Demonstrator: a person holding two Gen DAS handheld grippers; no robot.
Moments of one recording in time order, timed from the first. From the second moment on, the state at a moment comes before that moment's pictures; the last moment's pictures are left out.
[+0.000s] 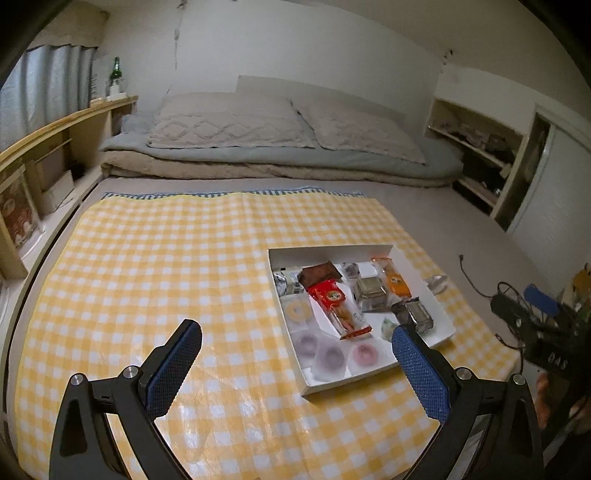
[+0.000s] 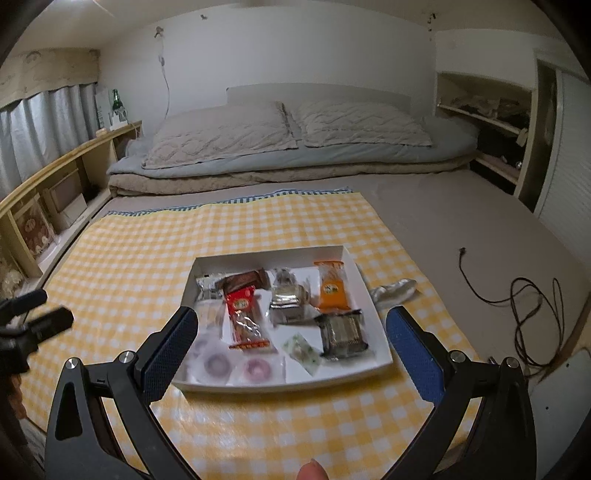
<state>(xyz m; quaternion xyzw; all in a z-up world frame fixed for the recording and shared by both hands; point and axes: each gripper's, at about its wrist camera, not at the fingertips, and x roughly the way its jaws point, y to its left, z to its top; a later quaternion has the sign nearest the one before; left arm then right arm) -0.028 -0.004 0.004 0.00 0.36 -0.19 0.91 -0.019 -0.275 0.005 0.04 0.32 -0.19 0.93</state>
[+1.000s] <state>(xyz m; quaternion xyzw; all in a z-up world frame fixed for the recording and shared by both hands) -0.116 -0.024 -0.050 0.07 0.27 -0.11 0.95 -0.086 -0.247 -0.020 -0.01 0.27 -0.21 0.94</state>
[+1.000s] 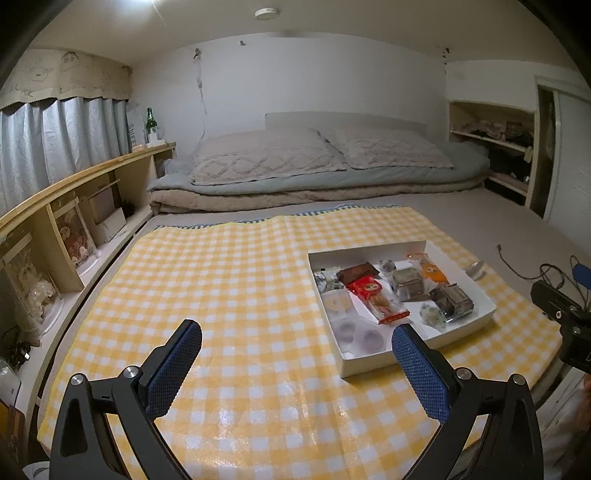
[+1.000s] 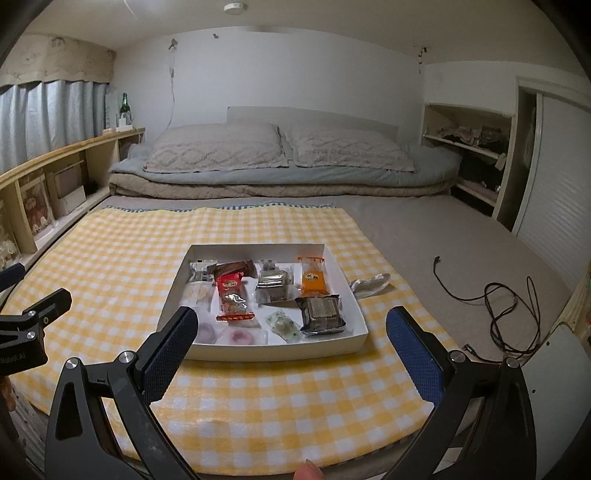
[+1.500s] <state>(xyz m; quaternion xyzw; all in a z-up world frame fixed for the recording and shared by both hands) -0.117 -0.014 -0.046 0.06 0.27 -0.11 0.95 -0.084 -0.246 -0.020 -0.02 0.27 -0.21 0.94</state>
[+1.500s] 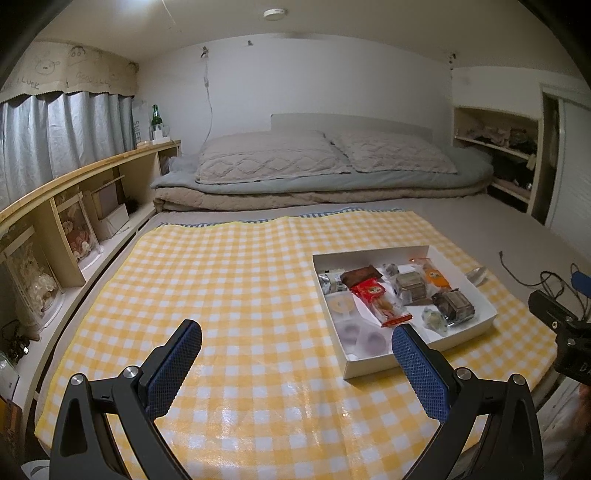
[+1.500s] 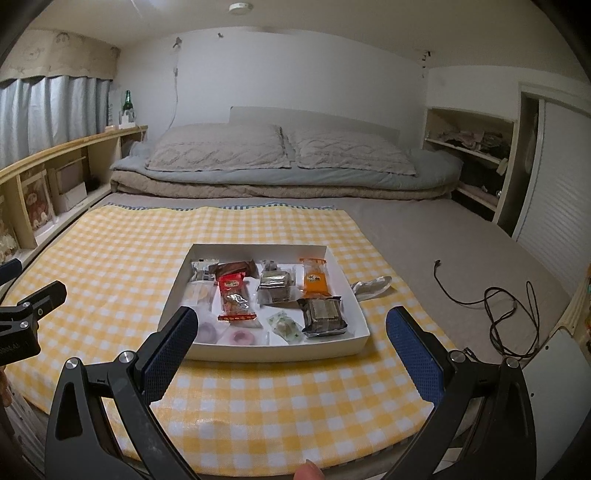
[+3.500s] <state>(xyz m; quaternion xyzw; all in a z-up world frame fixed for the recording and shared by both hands) -0.121 -0.015 -0.043 0.06 0.27 -0.10 0.96 -0.082 -0.248 -0.021 -0.03 0.27 -0.21 0.94</state>
